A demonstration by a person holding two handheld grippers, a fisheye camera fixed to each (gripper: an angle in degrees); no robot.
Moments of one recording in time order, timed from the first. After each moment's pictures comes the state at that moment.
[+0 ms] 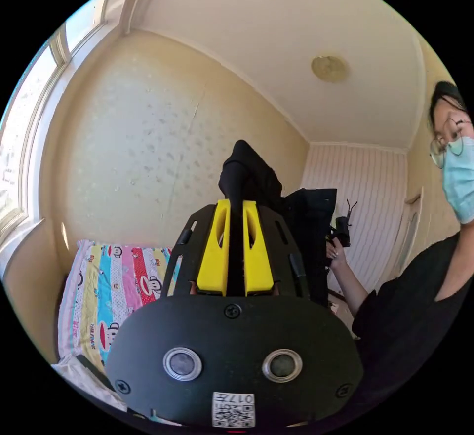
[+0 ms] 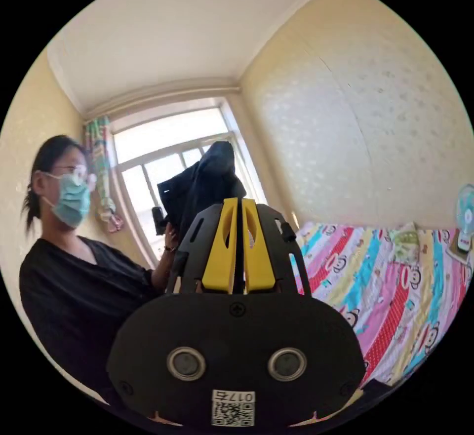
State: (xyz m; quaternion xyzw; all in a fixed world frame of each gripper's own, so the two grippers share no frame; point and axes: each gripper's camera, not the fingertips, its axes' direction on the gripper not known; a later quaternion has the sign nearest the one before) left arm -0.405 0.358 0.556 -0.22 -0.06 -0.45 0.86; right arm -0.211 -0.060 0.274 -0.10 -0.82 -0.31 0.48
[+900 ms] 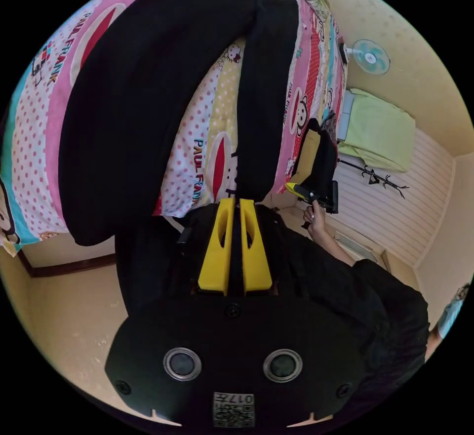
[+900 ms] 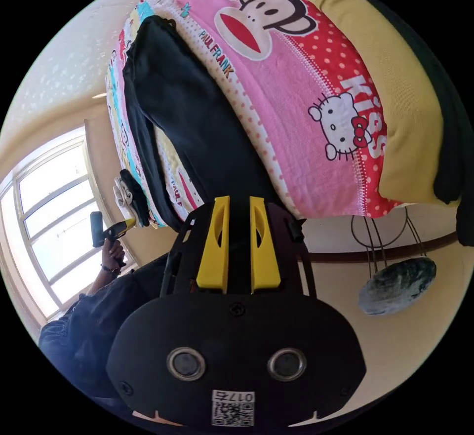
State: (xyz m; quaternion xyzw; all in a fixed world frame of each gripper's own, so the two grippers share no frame) left arm -0.165 0.888 0.377 -0.64 0.15 -0.71 0.24; right arm -0.264 0.242 0.688 -0.64 -0.34 -0.29 0.62
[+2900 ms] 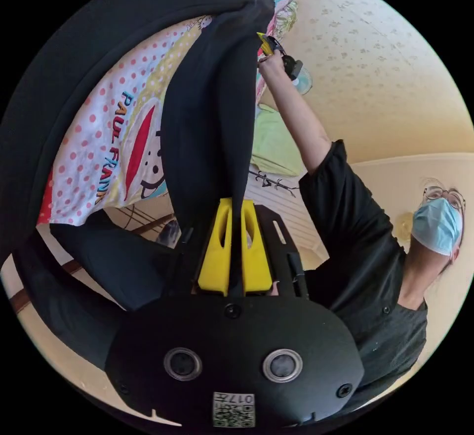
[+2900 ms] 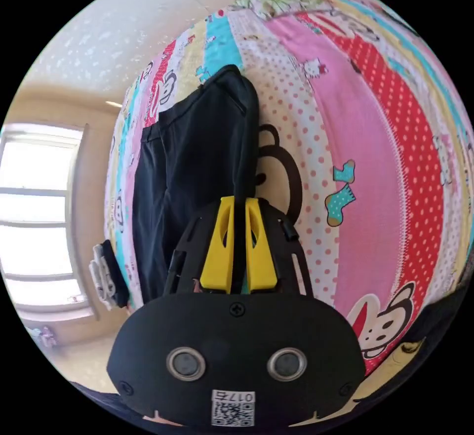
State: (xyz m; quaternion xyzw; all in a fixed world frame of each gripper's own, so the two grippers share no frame) left arm -0.550 0.774 0.264 -0.31 0.22 -0.90 0.21; right arm -0.764 0.054 0.696 -0.39 -0.41 -0.41 0.72
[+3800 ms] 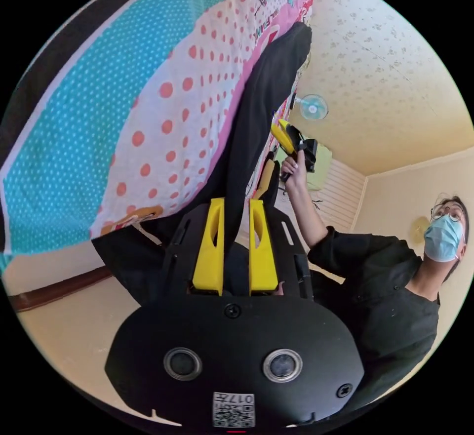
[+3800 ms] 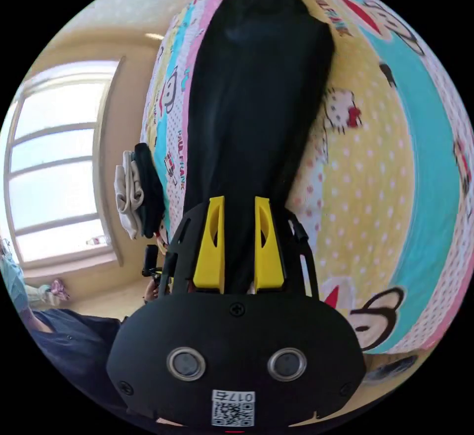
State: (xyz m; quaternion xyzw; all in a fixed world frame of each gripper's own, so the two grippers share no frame) left arm -0.679 0.757 0.096 -0.39 0.16 -0.87 0.24; right arm -0.634 0.261 0.556 -0.57 -0.46 -0.36 0.58
